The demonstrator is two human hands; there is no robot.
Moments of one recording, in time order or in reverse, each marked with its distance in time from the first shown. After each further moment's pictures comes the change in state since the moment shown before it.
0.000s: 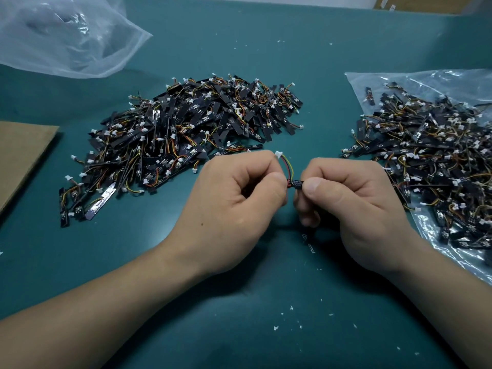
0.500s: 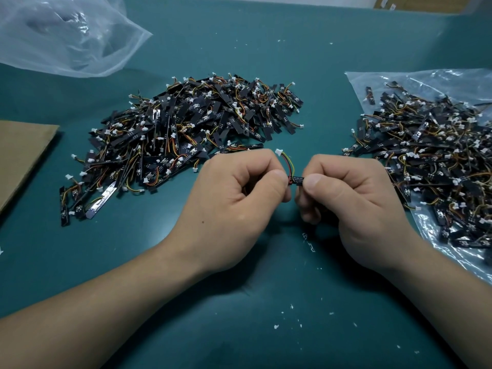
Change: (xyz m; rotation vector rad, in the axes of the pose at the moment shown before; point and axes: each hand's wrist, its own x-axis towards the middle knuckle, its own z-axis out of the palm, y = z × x) left_hand 0.000 0.001 0.001 -0.008 0.018 -0.027; right_hand 0.001 0.000 0.002 -0.020 0.040 -0.024
